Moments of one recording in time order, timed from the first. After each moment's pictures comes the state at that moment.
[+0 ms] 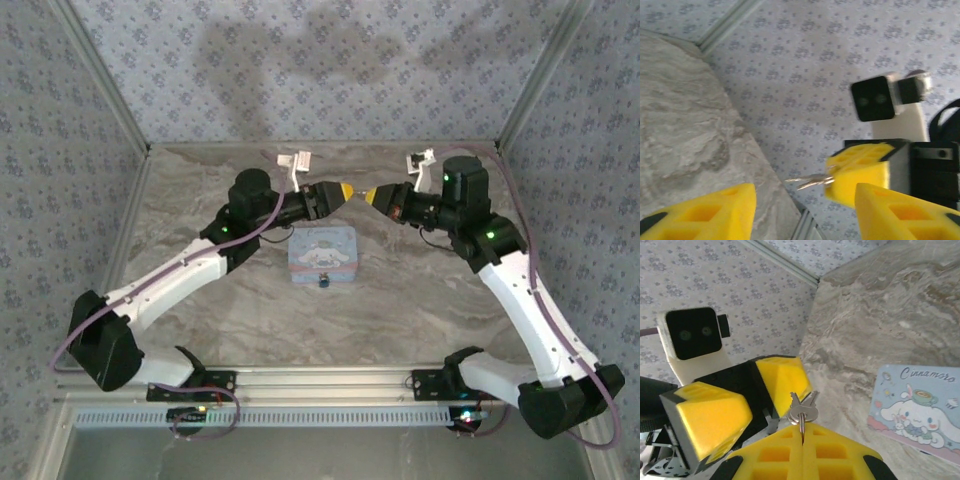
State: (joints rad) left arm -0.73 1.37 1.12 0.25 0.49 -0.94; right arm 0.38 1.10 1.22 -0.50 -0.60 0.79
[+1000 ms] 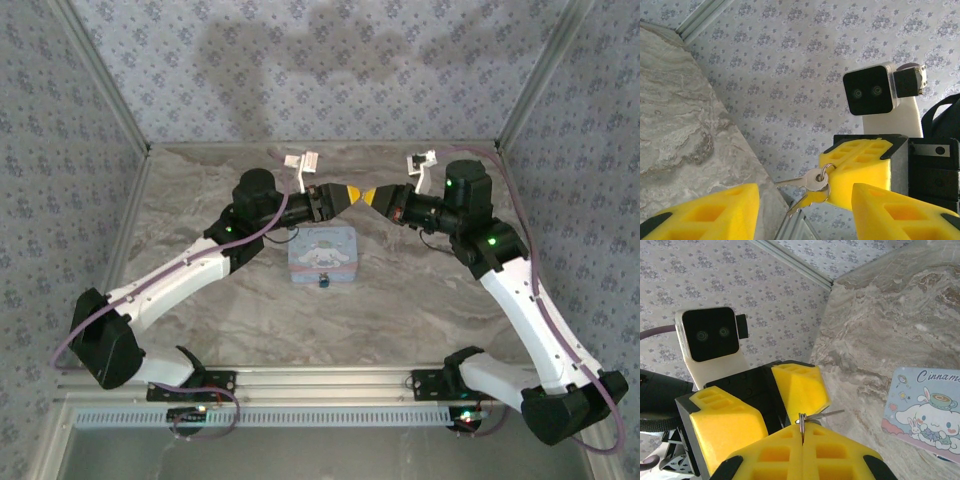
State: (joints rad) left arm -0.76 1.38 1.14 0.24 0.50 -0.96; right arm 0.39 1.06 1.20 -0.45 -0.61 0.82
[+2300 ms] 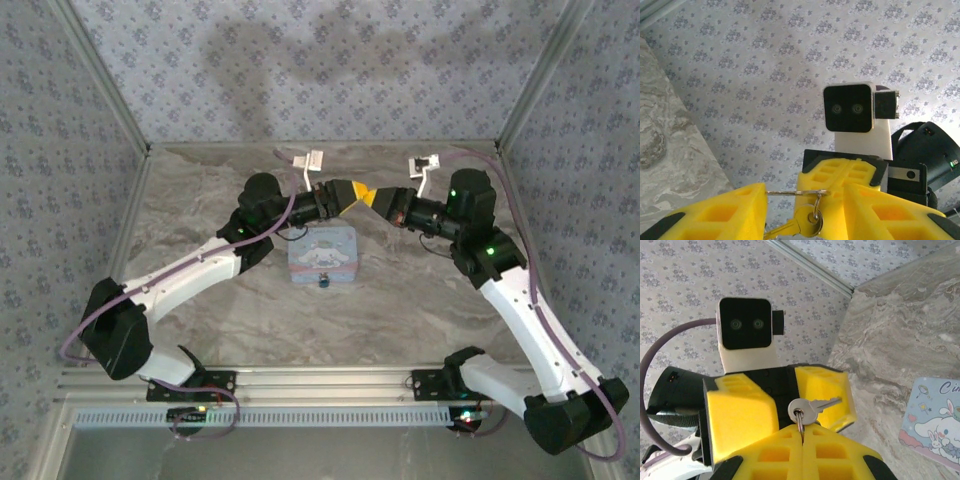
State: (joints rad) left arm -0.77 1.44 1.11 0.47 0.53 -1.16; right arm 0.39 1.01 1.10 -0.28 -0.65 0.87
